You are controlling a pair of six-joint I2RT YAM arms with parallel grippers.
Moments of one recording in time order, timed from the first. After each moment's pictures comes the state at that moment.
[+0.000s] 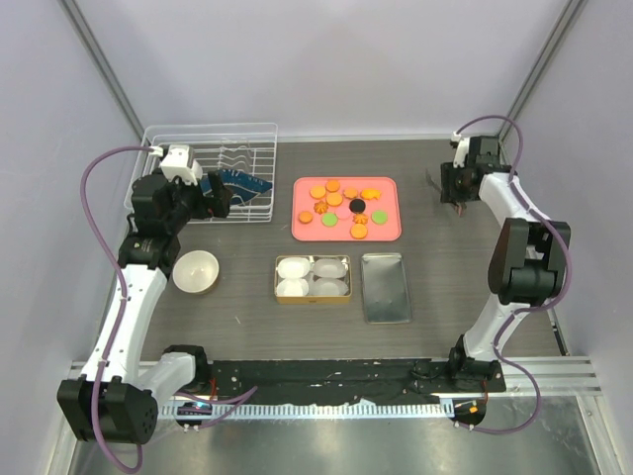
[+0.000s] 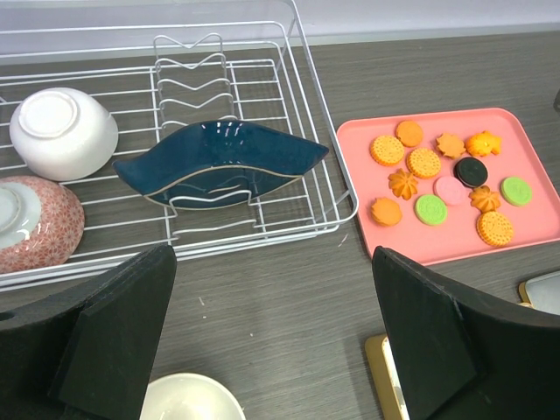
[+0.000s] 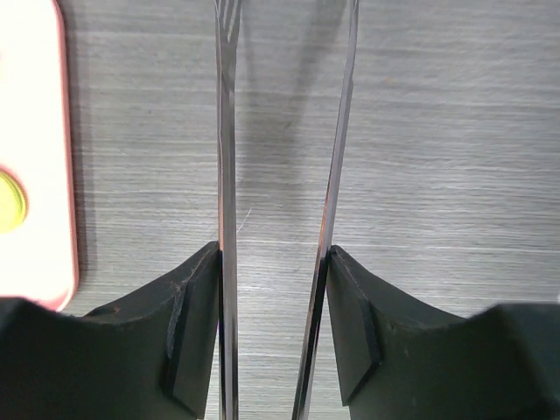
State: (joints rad) left arm -0.04 1.02 0.98 -0.23 0.20 -0.07; right arm -0.11 1.83 1.38 -0.48 -0.08 -0.16
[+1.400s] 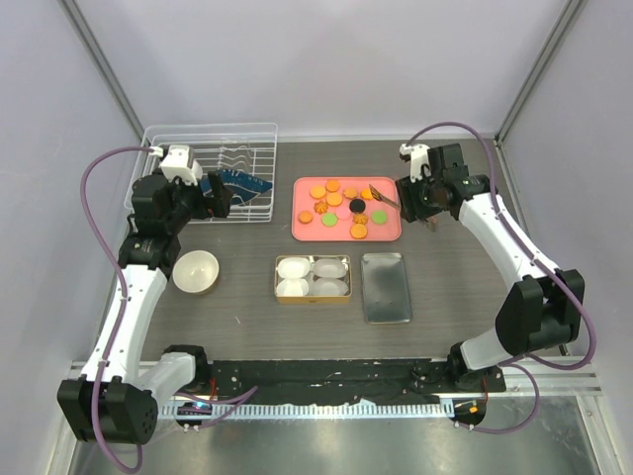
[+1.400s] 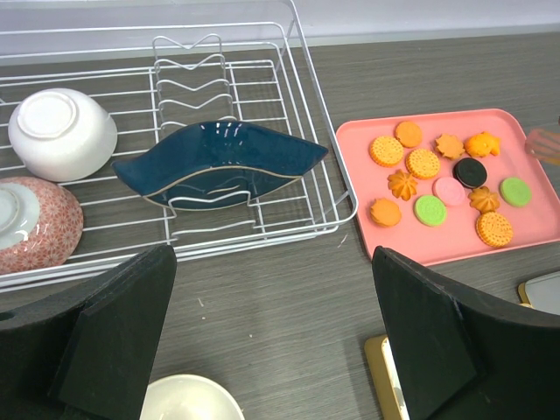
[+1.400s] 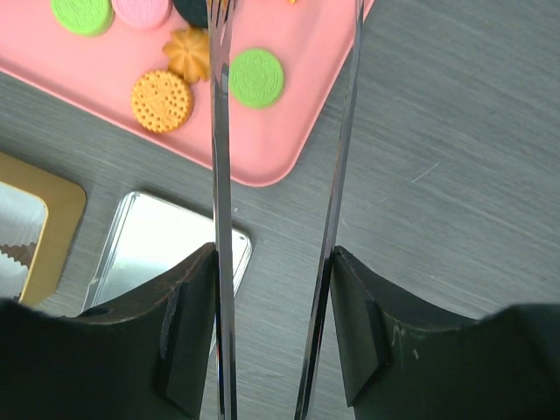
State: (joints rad) left arm -0.04 1.02 0.97 -0.23 0.20 -0.08; right arm 0.20 1.48 1.30 -0.69 -0.12 -0.19
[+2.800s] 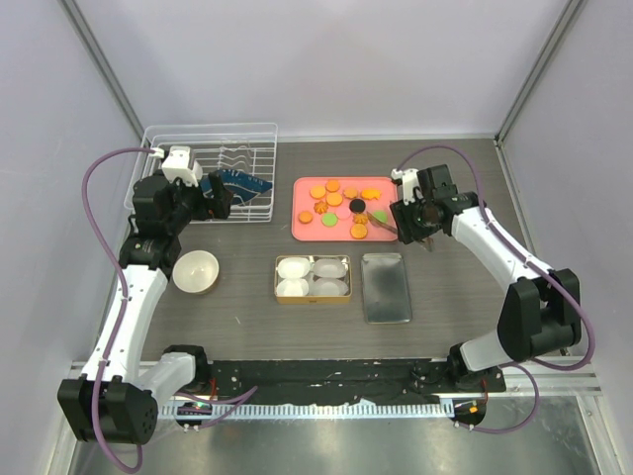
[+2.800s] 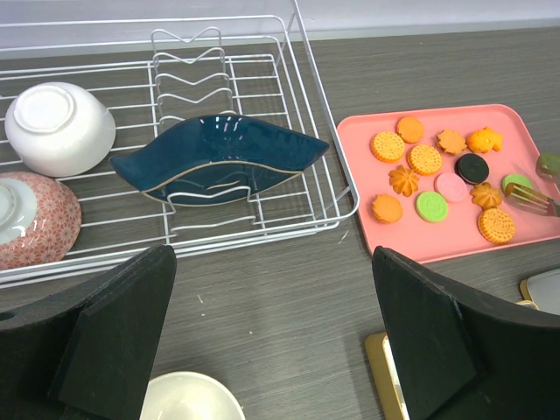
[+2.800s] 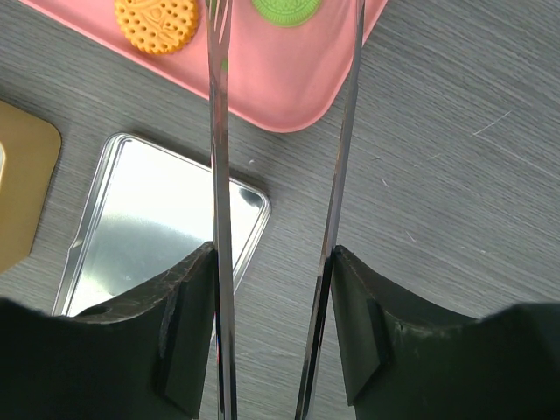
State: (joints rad) left arm -0.04 1.02 0.96 -0.23 0.20 -0.07; right arm 0.25 1.45 1.12 -0.65 -0.09 -0.19
